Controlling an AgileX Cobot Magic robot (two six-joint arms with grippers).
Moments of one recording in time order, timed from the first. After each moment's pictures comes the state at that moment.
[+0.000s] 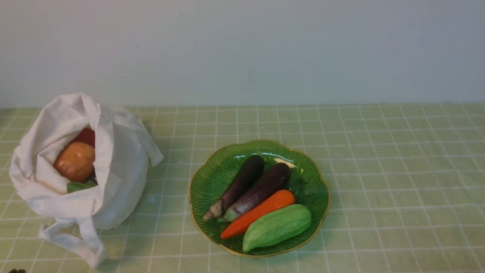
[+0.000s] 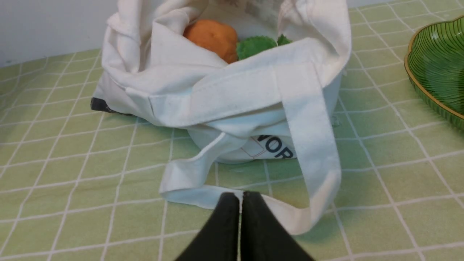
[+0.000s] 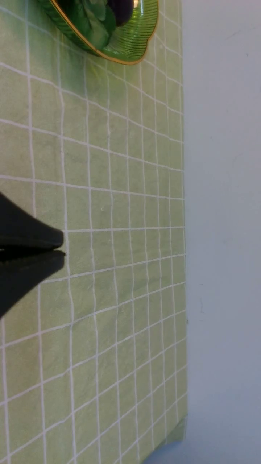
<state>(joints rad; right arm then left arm) -0.04 -0.01 0.02 -0.01 0.37 0.03 -0.01 -0.01 0.03 -0.01 0.37 0.10</state>
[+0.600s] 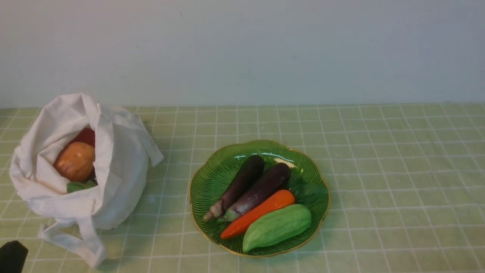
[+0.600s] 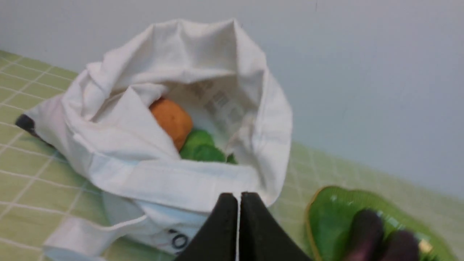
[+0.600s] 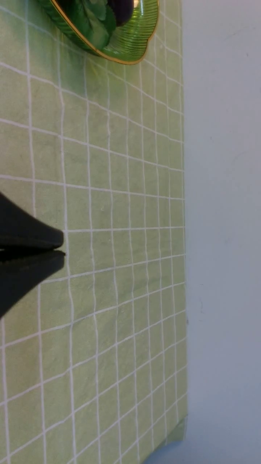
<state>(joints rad) -0.04 -0.01 0.02 -0.01 0.37 0.03 -0.01 -0.01 0.03 -0.46 0.12 -0.03</state>
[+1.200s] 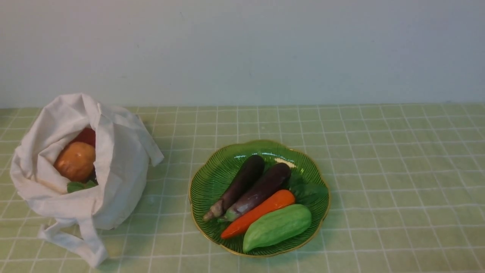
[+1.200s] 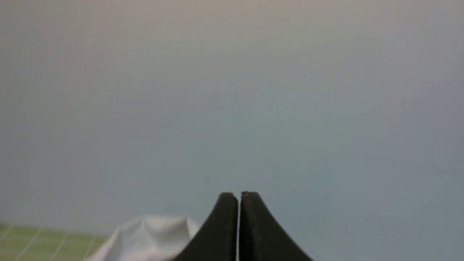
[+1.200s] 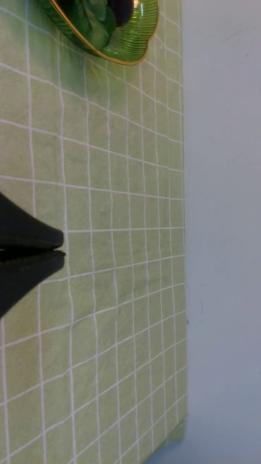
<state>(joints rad) -0.04 -0.01 0.02 -0.01 0.37 0.03 -0.01 0.35 -0.48 -0.34 0.19 0.09</state>
